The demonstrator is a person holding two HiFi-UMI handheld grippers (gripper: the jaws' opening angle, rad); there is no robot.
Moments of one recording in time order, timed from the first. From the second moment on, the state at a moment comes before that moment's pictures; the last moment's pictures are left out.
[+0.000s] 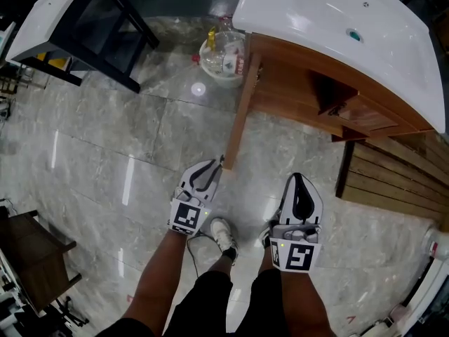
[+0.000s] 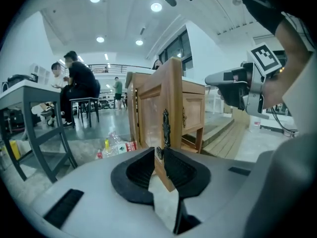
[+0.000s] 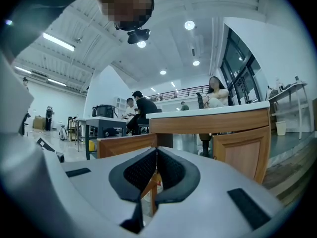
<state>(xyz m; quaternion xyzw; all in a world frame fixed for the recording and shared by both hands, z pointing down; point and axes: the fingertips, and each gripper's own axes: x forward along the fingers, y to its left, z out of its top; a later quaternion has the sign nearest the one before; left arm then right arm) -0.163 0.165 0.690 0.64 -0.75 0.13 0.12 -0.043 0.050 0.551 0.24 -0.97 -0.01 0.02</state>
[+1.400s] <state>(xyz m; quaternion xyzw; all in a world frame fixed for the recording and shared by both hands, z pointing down) -0.053 -0.030 0.557 0.62 -0.78 0.02 0.09 0.015 -0.067 0.509 0.18 -0.98 0.00 0.03</state>
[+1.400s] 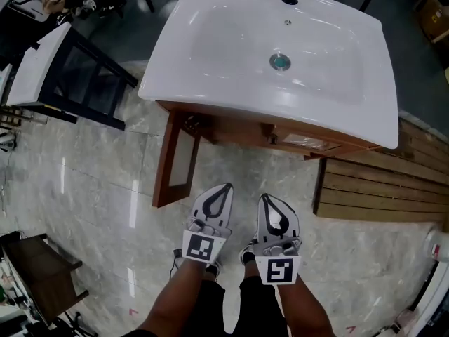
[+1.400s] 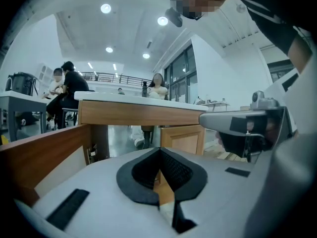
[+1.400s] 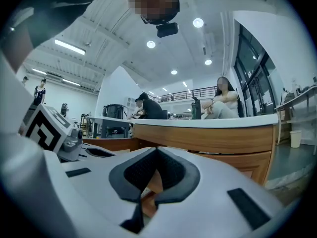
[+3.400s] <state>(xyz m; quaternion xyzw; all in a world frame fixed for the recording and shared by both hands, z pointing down) -0.064 -0.238 0.621 0.77 -0.62 0.05 0.11 0.012 -0.183 0.539 0.25 -0.97 0.02 0.04</state>
